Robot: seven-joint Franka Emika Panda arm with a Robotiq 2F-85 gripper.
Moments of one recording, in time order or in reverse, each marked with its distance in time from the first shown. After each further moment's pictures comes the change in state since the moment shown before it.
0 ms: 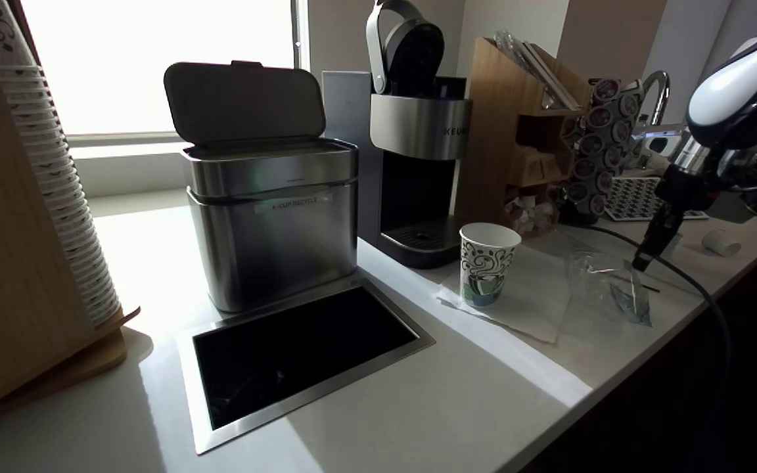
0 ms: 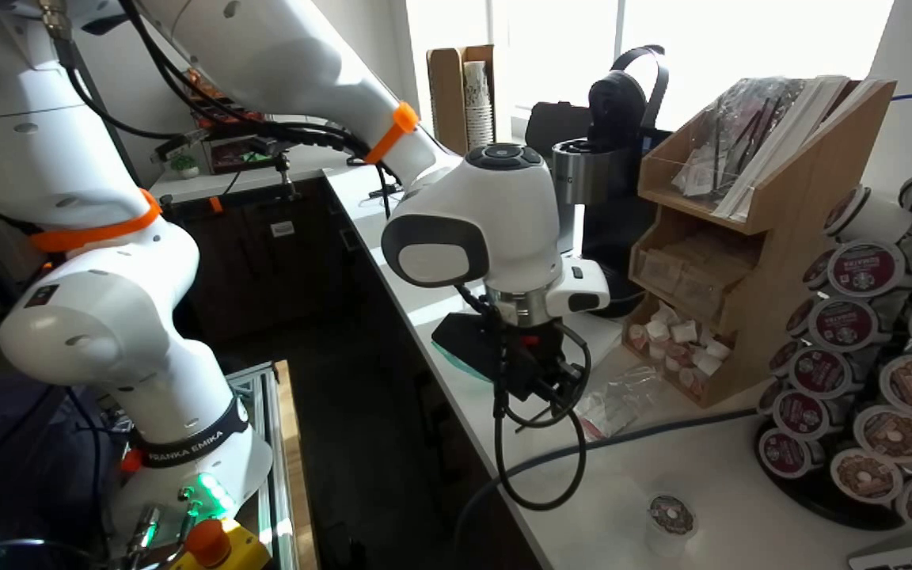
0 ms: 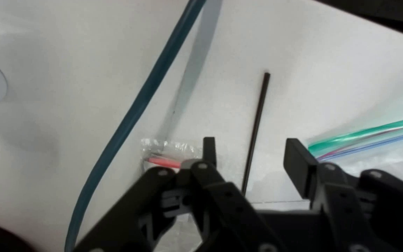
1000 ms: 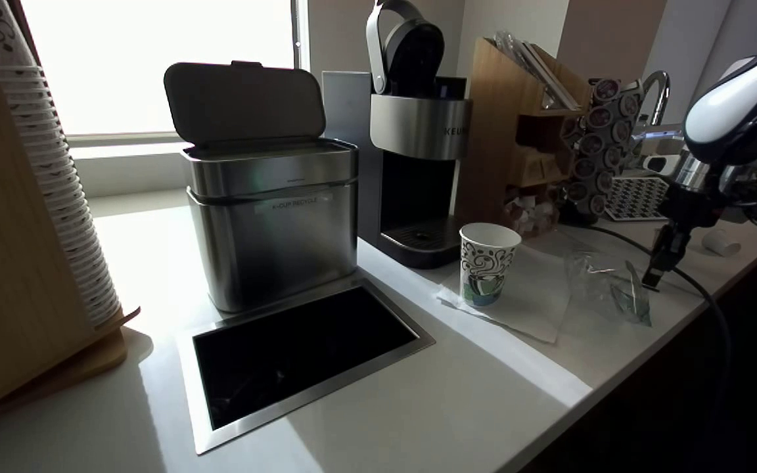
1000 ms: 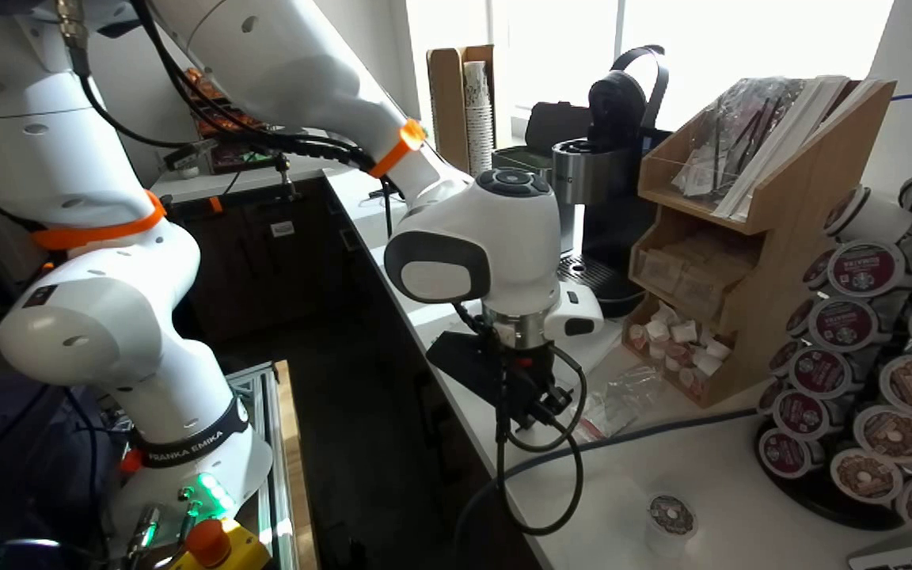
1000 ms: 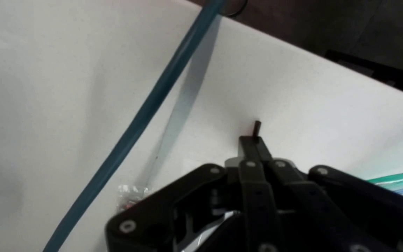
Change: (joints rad) arm -0.015 0.044 -0.003 -0.002 -0.025 -0.046 -0.053
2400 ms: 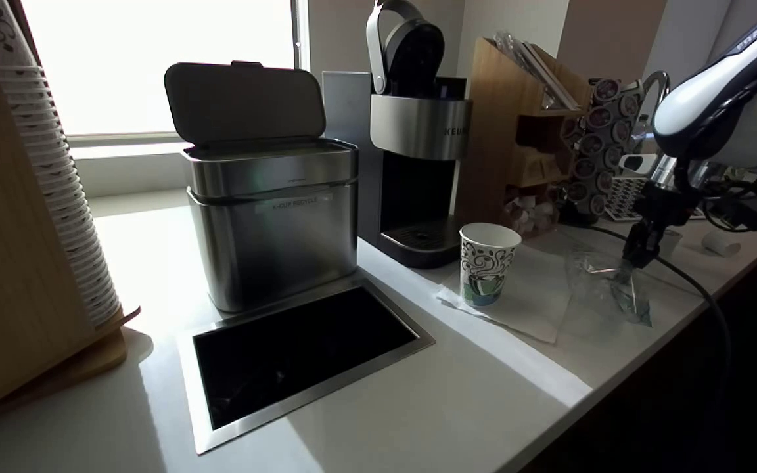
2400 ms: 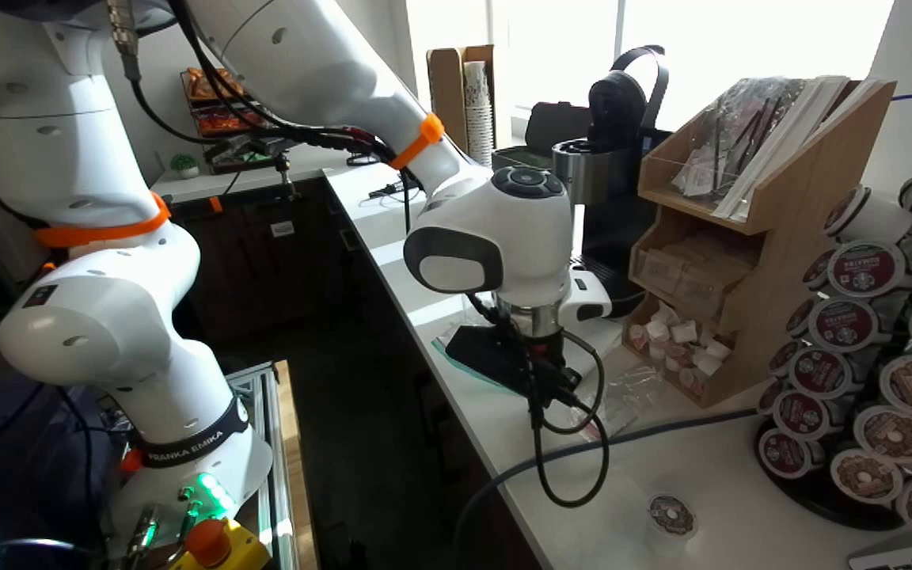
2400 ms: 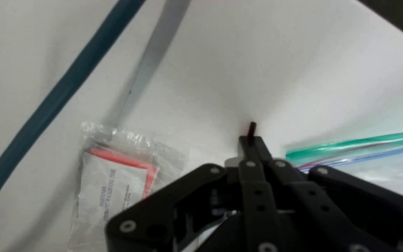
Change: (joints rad) arm 0.000 0.050 0.066 0.054 0.145 0.000 -0.163
